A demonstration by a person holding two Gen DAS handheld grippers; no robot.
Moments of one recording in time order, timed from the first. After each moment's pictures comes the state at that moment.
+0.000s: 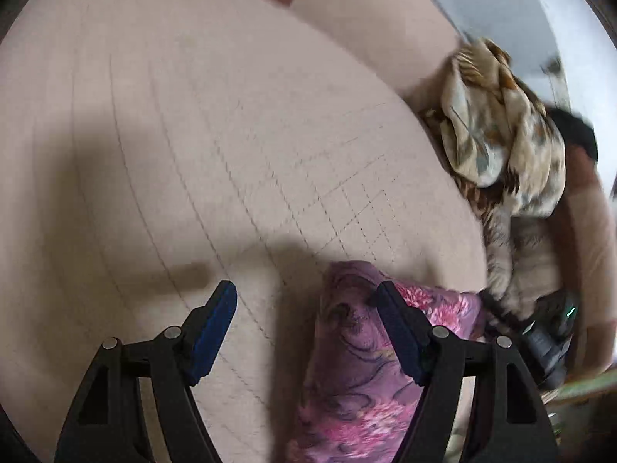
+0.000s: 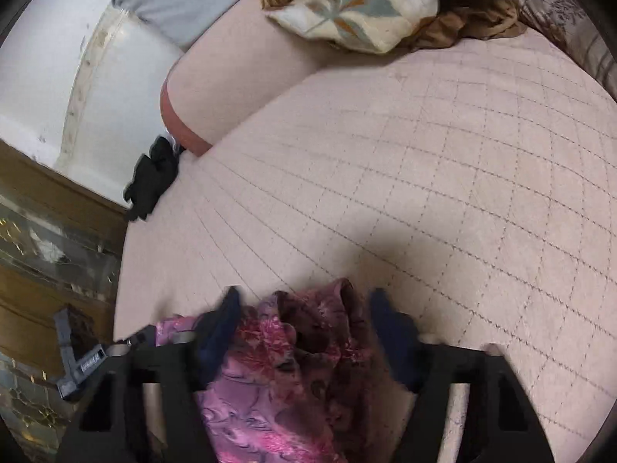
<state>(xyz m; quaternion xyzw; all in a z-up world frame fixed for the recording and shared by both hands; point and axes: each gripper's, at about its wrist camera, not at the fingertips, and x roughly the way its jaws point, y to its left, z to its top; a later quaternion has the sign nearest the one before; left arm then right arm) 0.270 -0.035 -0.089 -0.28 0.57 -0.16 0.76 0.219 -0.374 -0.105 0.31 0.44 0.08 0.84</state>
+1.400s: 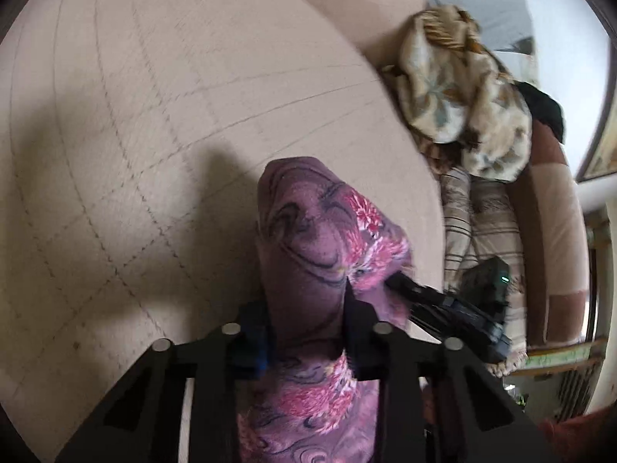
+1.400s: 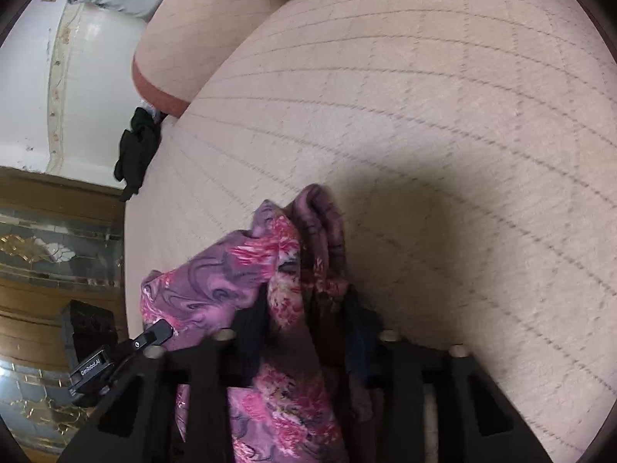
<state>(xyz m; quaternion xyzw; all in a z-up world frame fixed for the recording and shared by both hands) 0.234 -0.067 -0.094 -0.29 0.57 -0.27 0.72 0.223 -0.354 -0.165 0.38 0.50 0.10 0.77</state>
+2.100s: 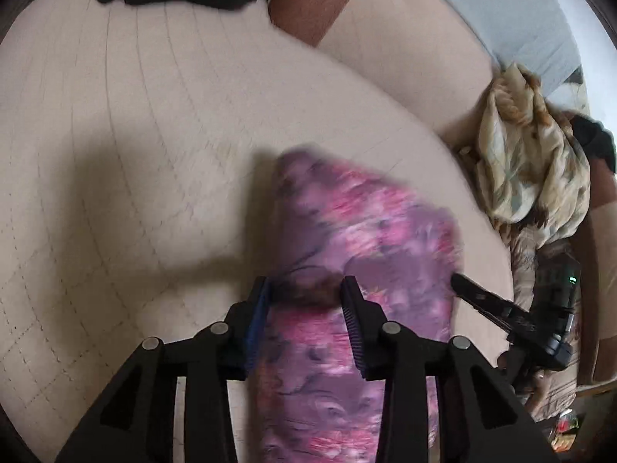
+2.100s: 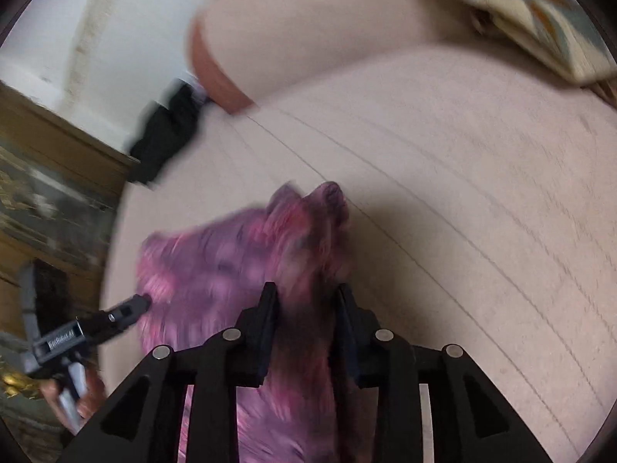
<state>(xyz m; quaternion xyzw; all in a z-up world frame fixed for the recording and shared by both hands) 0.368 0.022 -0.080 -0.21 0.57 -0.16 0.78 0.378 -0.252 -0.120 0.25 0.49 0.13 0.83</state>
